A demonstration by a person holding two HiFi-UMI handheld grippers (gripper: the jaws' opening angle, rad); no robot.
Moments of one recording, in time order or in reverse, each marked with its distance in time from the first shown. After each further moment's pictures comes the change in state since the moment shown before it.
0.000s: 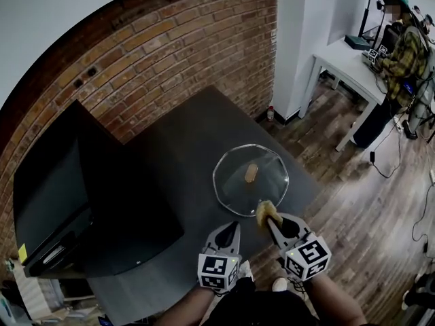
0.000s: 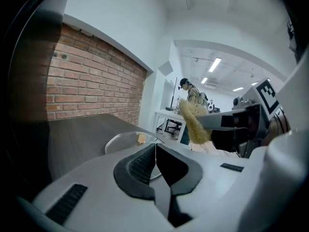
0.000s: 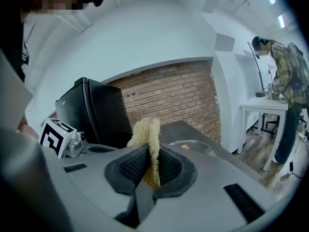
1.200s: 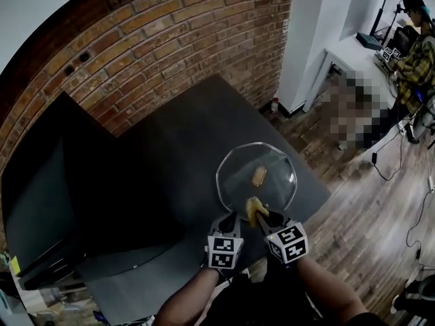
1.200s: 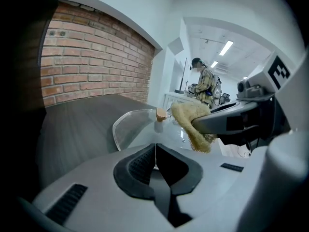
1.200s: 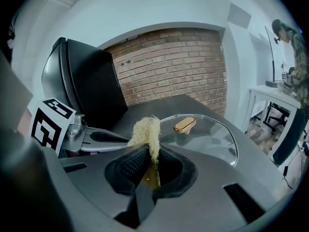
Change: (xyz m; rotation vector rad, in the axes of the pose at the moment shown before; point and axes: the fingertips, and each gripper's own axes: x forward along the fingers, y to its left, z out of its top) left arm 0.084 0.069 -0.073 -0.015 0.208 0.074; right arm 0.107 -0.031 -0.089 -0.042 0.305 0.009
